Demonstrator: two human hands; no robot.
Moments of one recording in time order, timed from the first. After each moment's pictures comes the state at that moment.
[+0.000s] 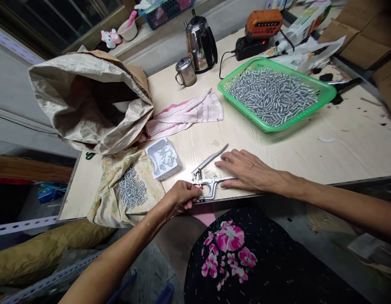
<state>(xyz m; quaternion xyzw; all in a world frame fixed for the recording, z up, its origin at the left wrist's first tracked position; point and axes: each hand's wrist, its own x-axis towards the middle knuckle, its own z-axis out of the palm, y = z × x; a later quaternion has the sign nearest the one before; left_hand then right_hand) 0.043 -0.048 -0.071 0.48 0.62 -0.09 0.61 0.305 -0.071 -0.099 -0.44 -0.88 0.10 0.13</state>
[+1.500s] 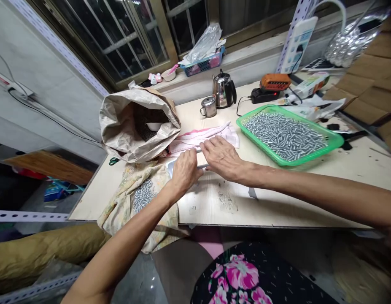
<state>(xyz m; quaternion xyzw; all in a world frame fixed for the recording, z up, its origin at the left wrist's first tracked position) 0.063 0.022 0.002 0.83 0.55 0.00 -0.09 0.218 0.025 -0.009 -0.45 -0.87 -0.16 0.13</state>
